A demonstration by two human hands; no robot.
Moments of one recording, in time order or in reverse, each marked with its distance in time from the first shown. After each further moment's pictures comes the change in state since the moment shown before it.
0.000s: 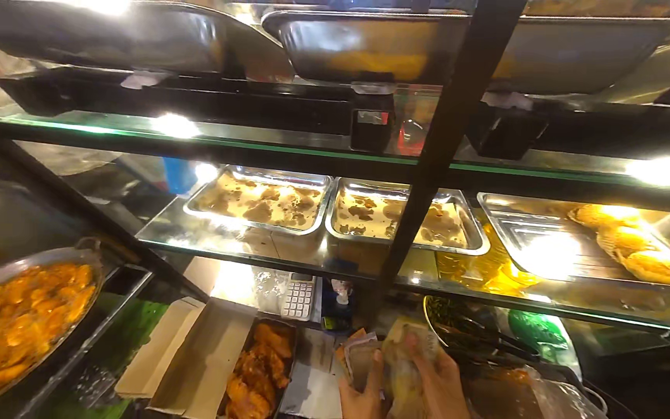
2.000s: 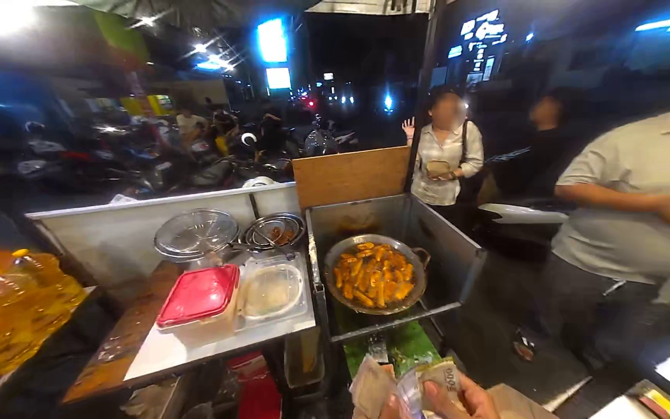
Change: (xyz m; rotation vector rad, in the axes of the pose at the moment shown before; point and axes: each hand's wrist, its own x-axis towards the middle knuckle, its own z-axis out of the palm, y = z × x) left_hand -0.057 0.193 -0.559 -0.111 0.594 0.464; right_hand -0.290 0.069 0.515 -0.154 -1.470 -0.126
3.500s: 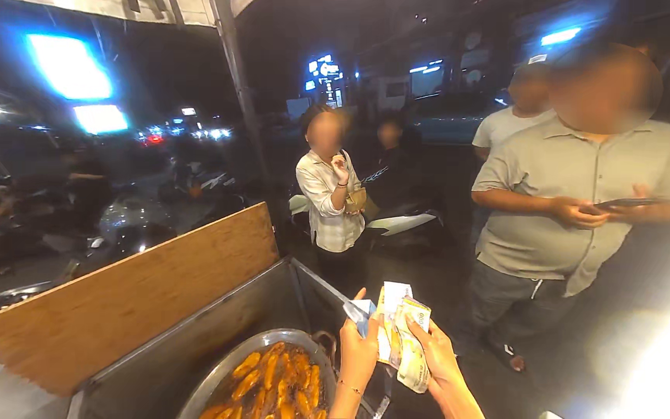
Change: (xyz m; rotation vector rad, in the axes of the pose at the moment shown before) left_hand 0.510 0.033 0.351 0.214 -0.366 0.448; right_hand 0.409 -0.017 -0.298 0.512 0.784 -0.090
